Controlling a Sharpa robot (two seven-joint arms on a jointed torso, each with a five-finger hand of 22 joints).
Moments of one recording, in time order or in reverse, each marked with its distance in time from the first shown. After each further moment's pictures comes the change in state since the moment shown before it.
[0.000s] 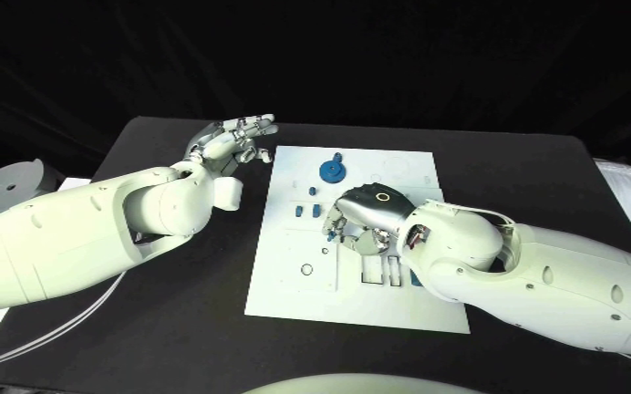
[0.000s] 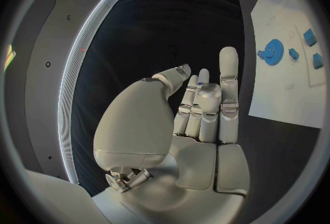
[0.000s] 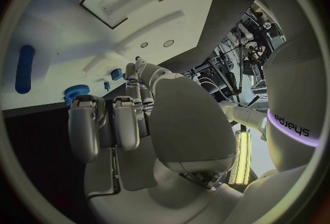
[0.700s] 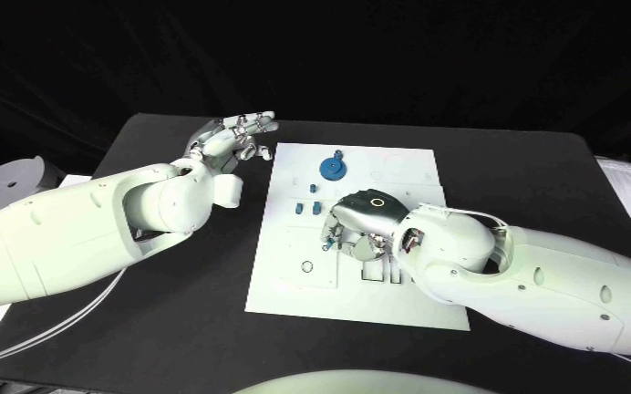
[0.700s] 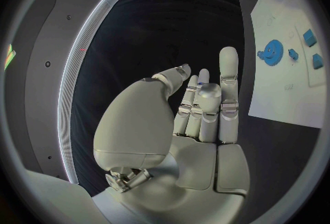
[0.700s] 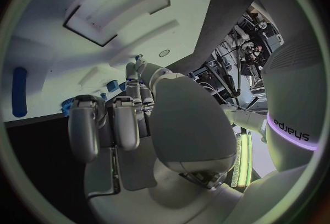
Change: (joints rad) left arm 0.000 -0.002 0.000 0.001 0.000 0.004 -0.003; left_hand 0.000 0.000 -0.003 -0.003 0.000 -0.003 -0.003 0.000 0.000 -0.004 -0.003 0.005 0.000 0.000 0.000 0.000 -0.001 0.000 0.000 0.000 0.000 0.000; right arm -0.016 0.020 -0.007 -0.016 0.002 0.034 0.009; right_hand -0.004 -0.004 0.000 0.000 0.000 0.001 0.005 0.002 0.000 0.000 0.000 0.000 -0.001 0.000 0.000 0.000 0.000 0.000 0.000 0.000 0.000 0.000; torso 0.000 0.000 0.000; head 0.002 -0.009
